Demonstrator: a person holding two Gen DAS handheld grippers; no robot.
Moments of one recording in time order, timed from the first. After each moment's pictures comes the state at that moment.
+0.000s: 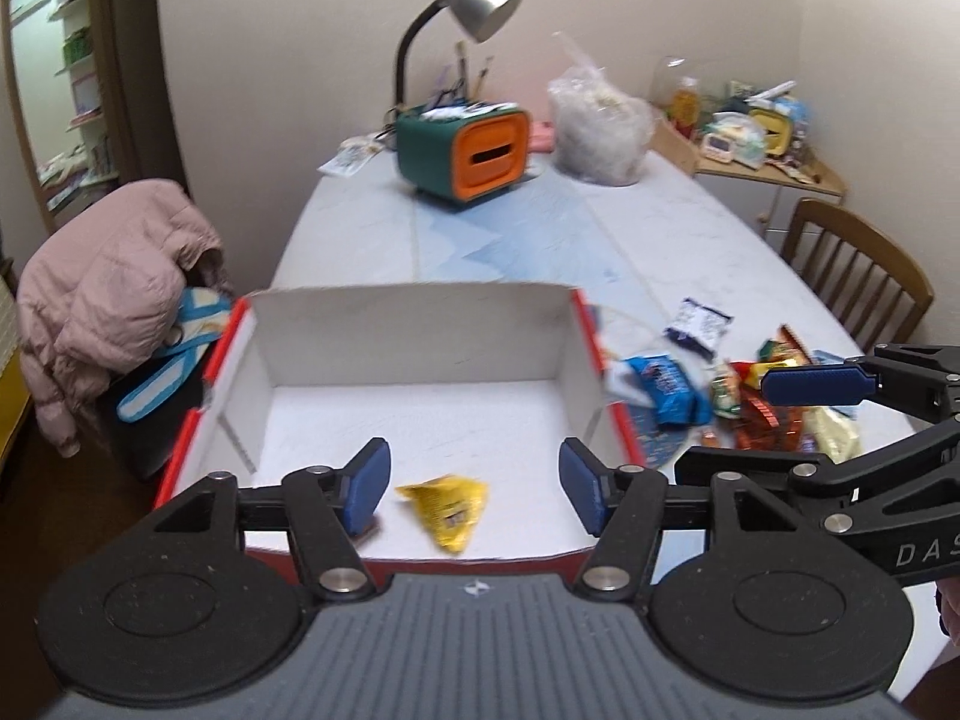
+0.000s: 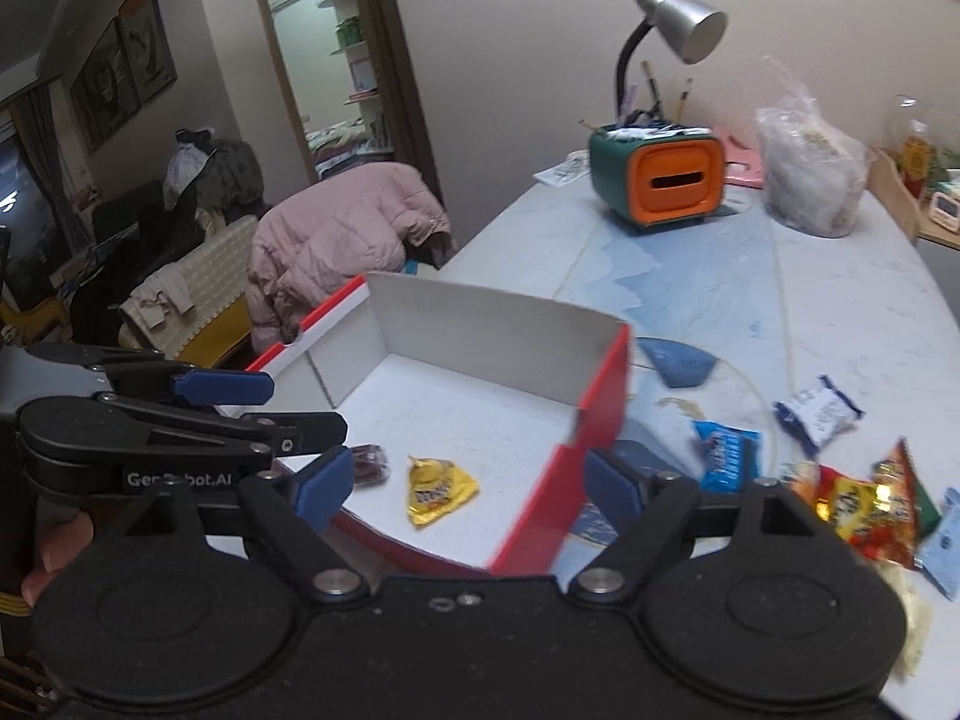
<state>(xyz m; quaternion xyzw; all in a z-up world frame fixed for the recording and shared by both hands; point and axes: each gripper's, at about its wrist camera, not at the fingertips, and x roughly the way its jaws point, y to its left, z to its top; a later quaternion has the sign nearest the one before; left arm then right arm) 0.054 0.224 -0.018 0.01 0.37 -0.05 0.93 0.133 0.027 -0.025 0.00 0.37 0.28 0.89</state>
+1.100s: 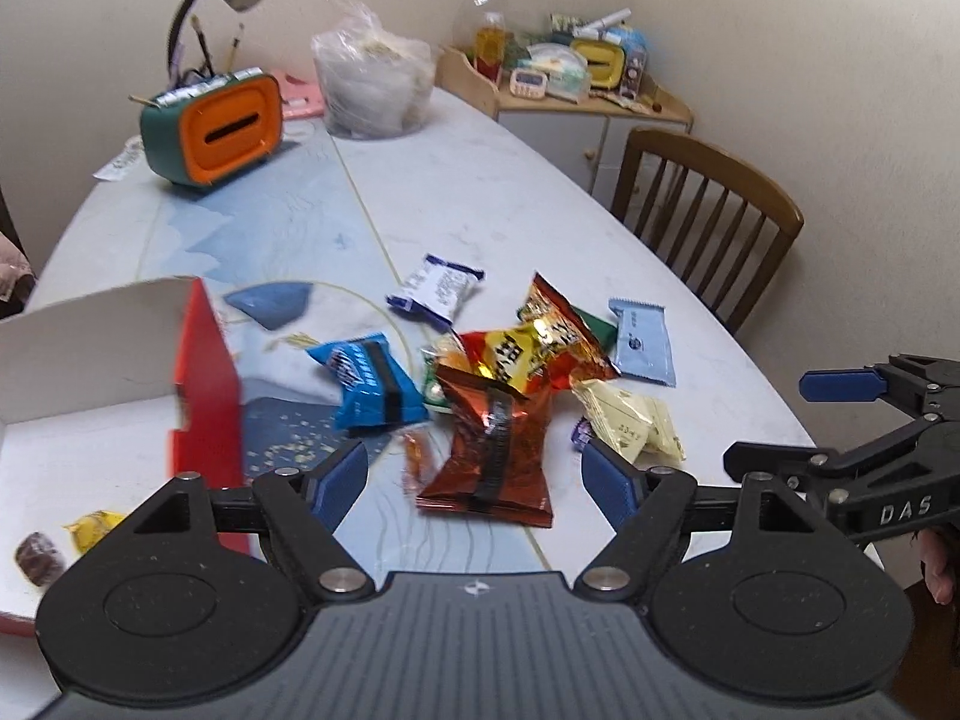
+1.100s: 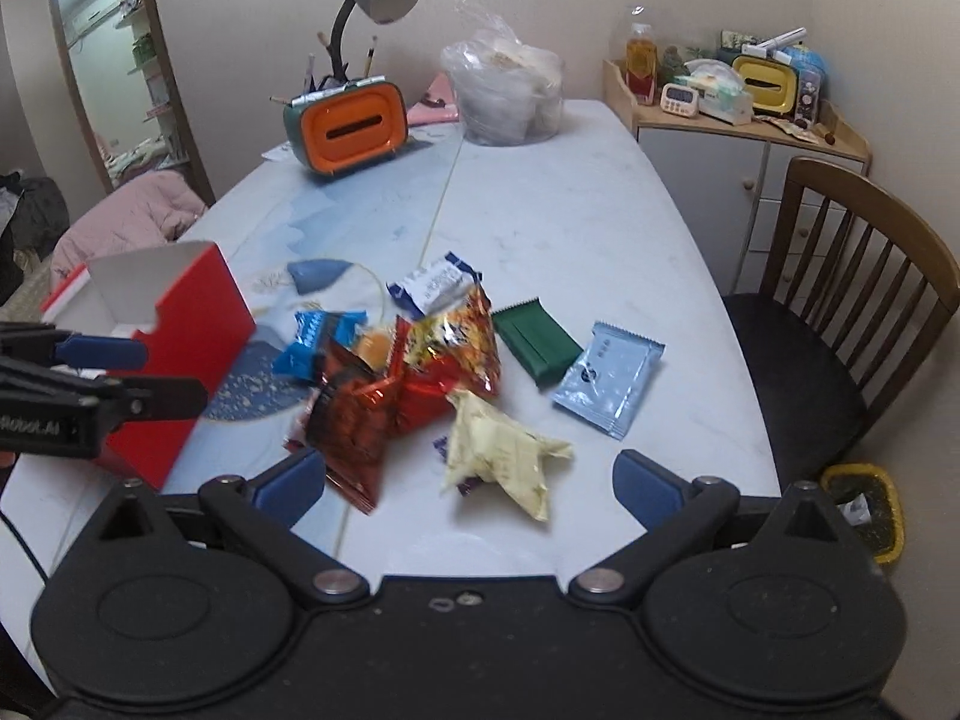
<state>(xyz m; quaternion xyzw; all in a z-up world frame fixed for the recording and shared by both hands) 0.088 0.035 -0.065 0.02 0.40 -0.19 0.90 0.116 -0.201 -0.079 0.01 0.41 0.11 0.90</state>
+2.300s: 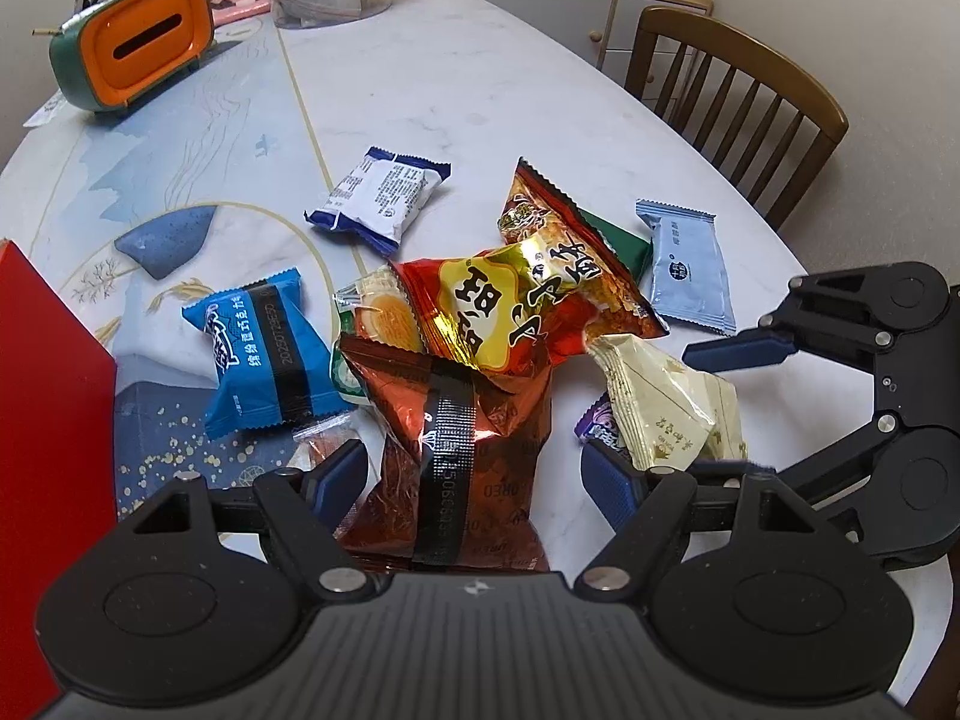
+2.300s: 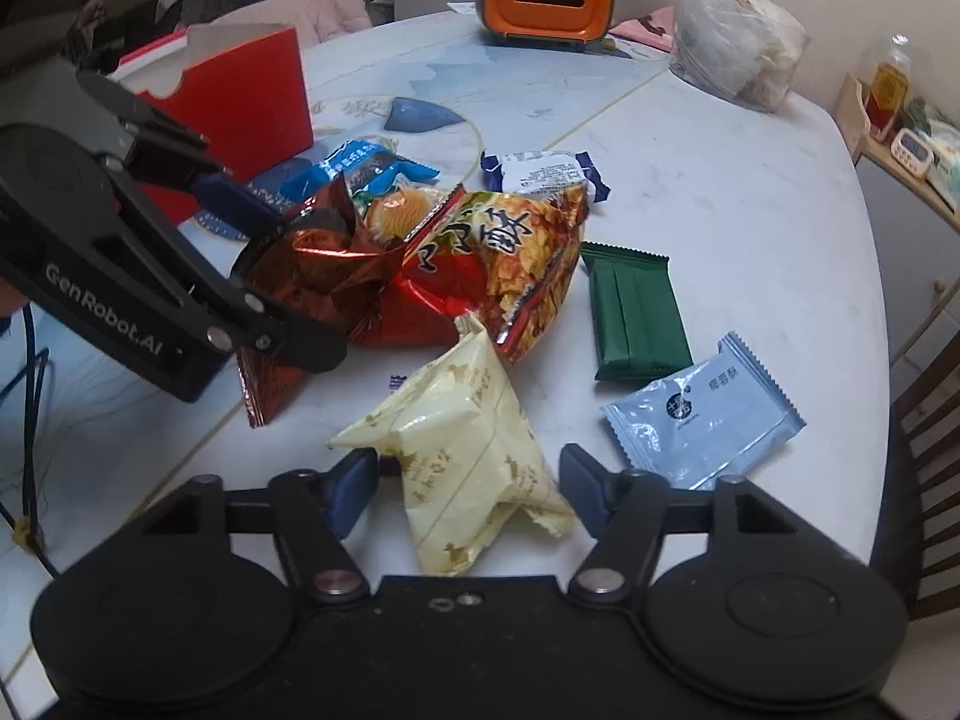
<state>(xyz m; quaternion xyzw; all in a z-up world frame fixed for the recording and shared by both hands) 0.167 -0.030 -0.143 0.06 0.49 -0.18 0.85 0.201 -0.204 -0.164 -0.15 0.45 0.30 0.83</state>
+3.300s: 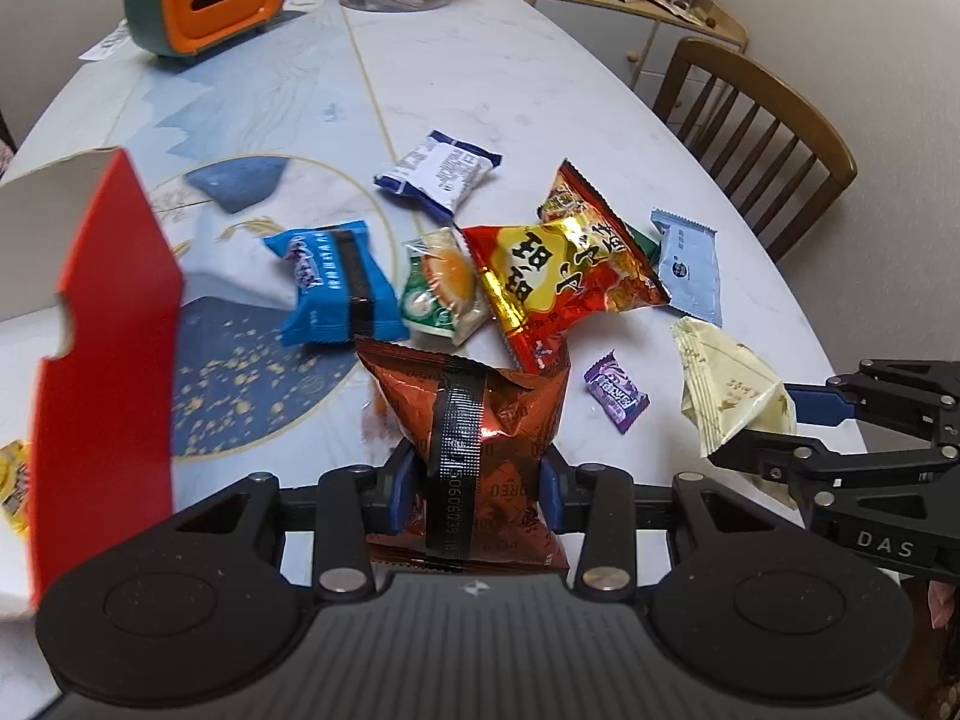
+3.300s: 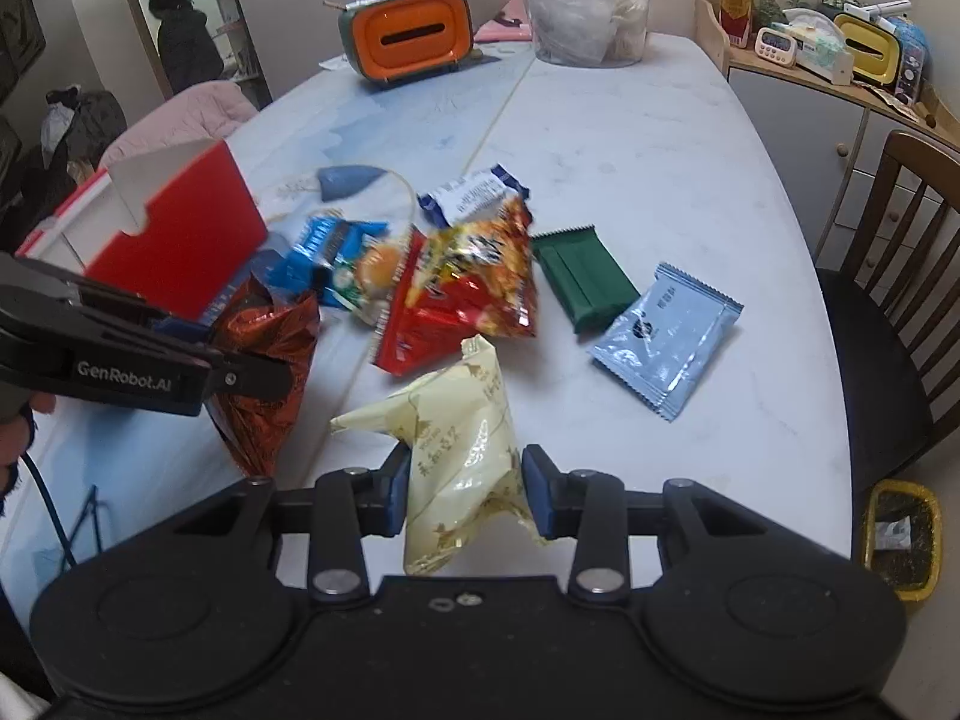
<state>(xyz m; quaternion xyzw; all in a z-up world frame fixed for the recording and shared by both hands) 0.130 0.012 -0.113 0.00 0.50 -0.15 0.85 0.153 -0.202 -0.116 -0.01 0.46 0.19 0.87</state>
